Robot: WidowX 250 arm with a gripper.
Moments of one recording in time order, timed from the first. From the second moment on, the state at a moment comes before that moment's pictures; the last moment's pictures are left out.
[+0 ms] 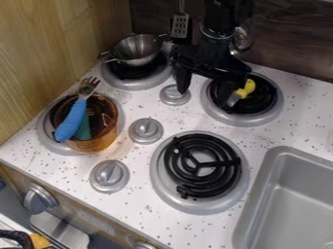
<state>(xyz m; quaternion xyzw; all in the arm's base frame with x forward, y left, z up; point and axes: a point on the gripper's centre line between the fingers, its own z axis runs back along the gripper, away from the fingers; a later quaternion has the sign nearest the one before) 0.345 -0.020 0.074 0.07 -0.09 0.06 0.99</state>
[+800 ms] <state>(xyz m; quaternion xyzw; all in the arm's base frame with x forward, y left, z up) 0.311 0.017 0.071 0.13 -0.03 0.15 0.98</state>
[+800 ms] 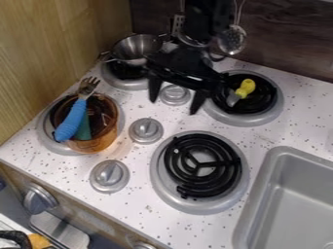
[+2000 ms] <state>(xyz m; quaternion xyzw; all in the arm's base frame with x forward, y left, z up) 0.273 0.075 0.055 0.13 0.00 0.22 0.97</state>
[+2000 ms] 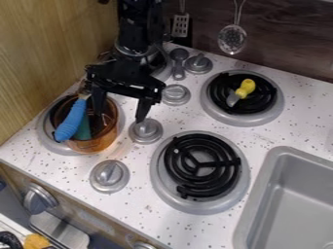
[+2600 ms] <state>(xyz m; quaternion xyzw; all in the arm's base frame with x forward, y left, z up) 0.278 0.076 0.038 0.11 0.00 0.23 0.97</state>
